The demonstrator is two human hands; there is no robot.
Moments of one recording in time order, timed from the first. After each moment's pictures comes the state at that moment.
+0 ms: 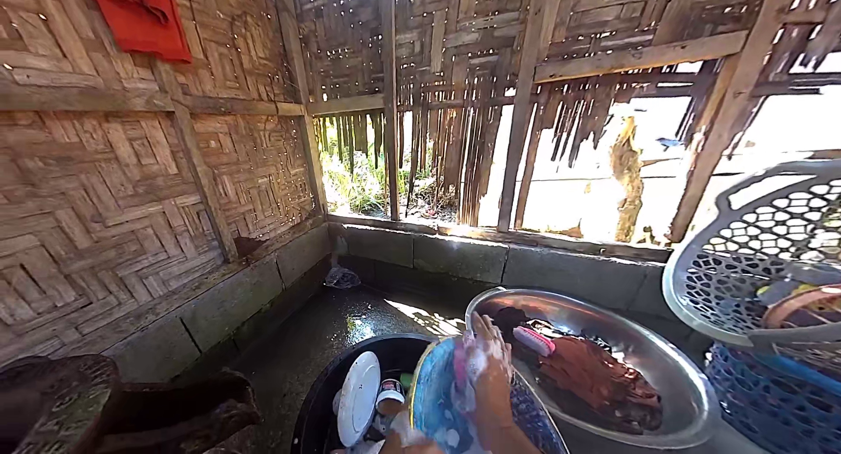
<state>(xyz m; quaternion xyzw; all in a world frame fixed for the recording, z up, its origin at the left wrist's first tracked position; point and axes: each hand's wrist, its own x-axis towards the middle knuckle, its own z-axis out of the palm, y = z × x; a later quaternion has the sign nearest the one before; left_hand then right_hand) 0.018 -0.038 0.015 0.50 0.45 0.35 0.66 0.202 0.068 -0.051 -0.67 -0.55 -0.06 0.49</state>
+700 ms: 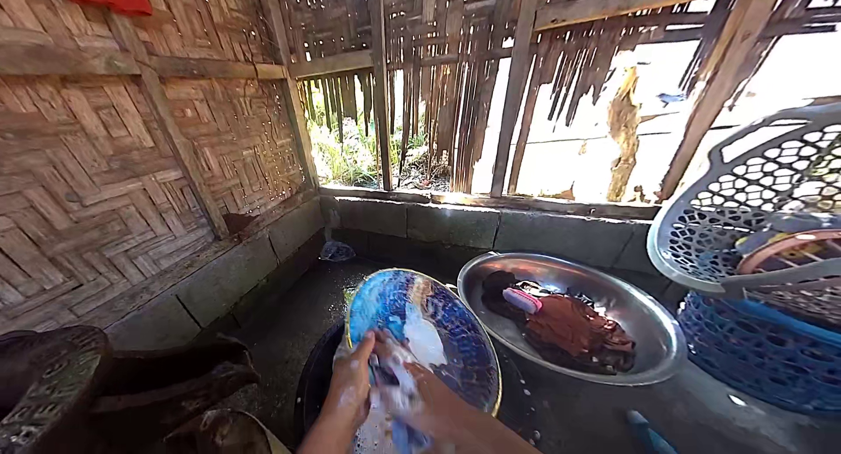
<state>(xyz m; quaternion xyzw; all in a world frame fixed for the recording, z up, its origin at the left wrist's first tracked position) 0.008 0.010 0.005 0.37 0.51 0.54 0.55 0.140 -0.002 -0.028 -0.41 -0.77 0.35 0.35</state>
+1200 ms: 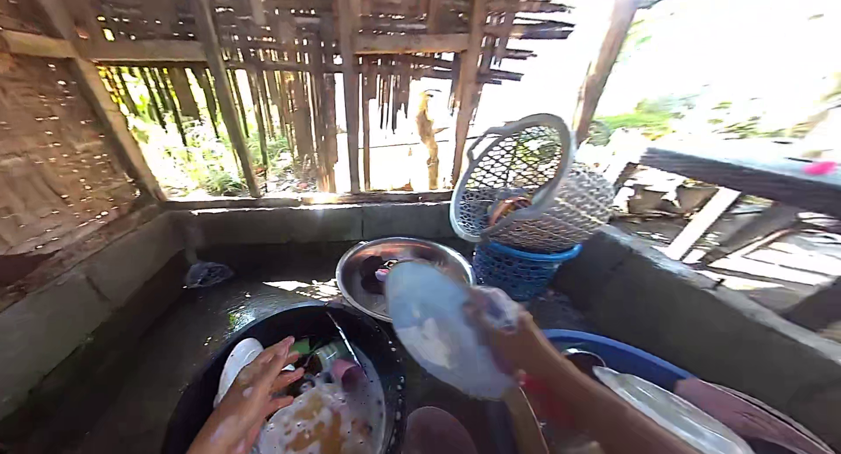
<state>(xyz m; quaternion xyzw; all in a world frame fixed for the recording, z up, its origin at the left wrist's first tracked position) 0.034 0.010 0.000 0.55 0.46 0.29 0.64 0.378 -0.159 0.033 -0.71 -0.48 0.13 0.49</state>
